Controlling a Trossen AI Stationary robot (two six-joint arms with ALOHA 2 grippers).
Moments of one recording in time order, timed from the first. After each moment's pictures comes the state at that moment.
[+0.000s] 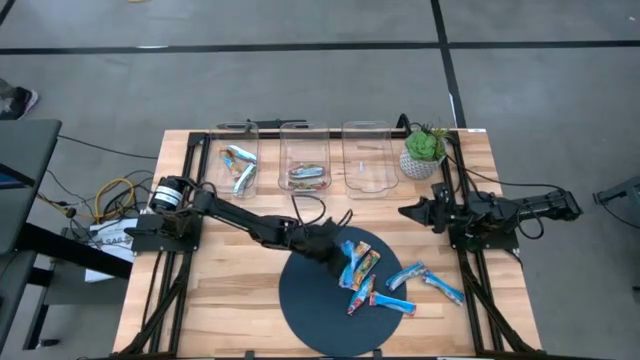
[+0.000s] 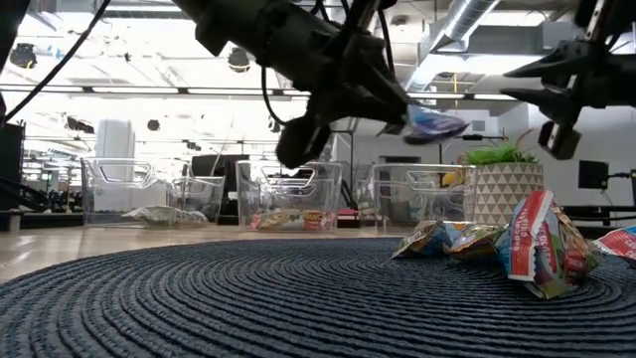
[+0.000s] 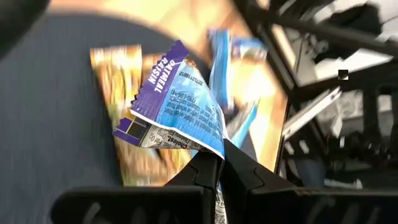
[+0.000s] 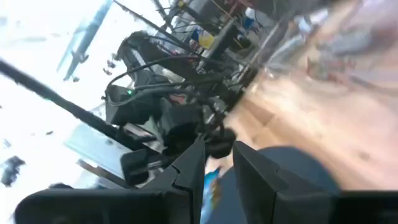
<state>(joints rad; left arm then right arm) -0.20 1.91 1.18 0.20 0.00 -1.04 0.15 0.08 0.02 0.07 0.19 0.93</state>
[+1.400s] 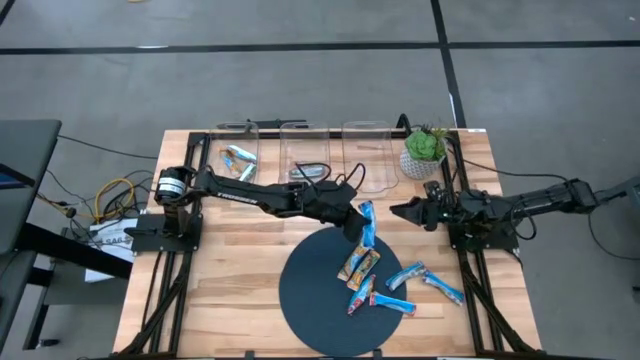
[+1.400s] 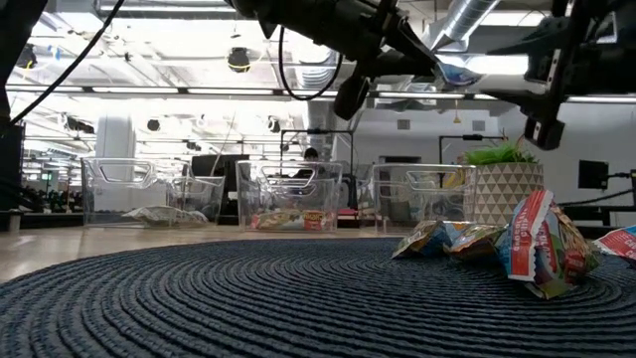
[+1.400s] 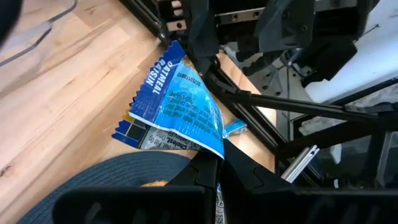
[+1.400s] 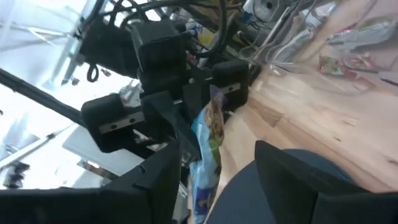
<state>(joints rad) -0.02 1.91 1.42 0.09 0.07 -0.80 0.12 0.42 0.08 0.33 0.16 0.96</state>
